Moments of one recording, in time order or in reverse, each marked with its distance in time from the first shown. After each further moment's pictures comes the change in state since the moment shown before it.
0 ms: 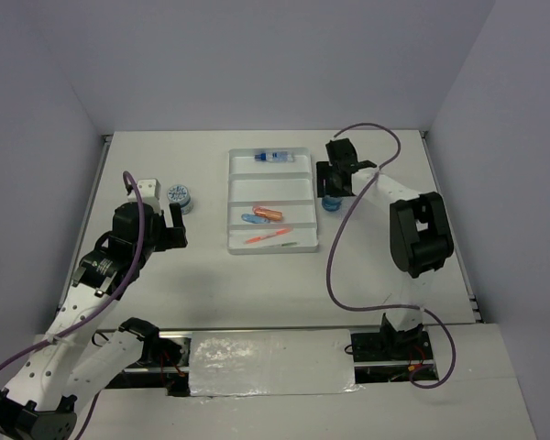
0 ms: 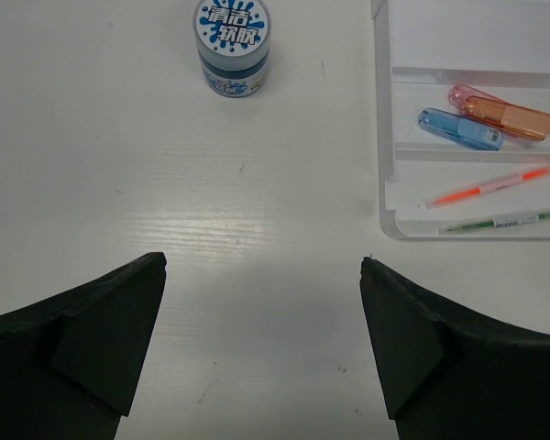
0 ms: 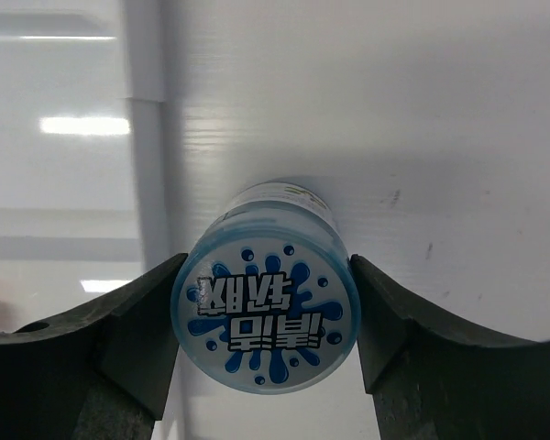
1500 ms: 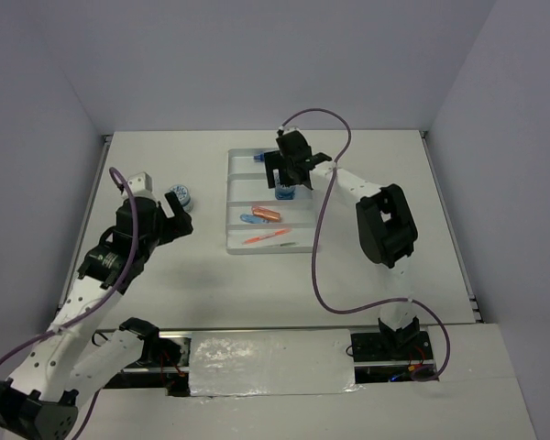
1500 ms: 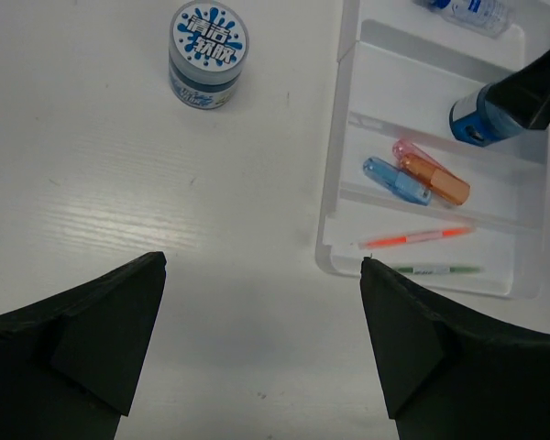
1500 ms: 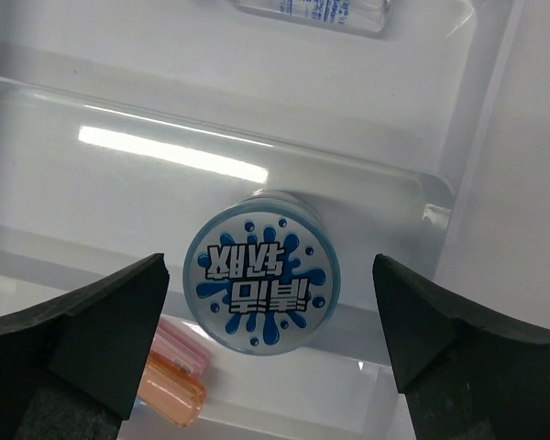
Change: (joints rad) left arm 0.003 0.040 -0.004 0.062 -0.002 -0.229; right arm 0.247 0.205 0.316 0.041 0.031 0.021
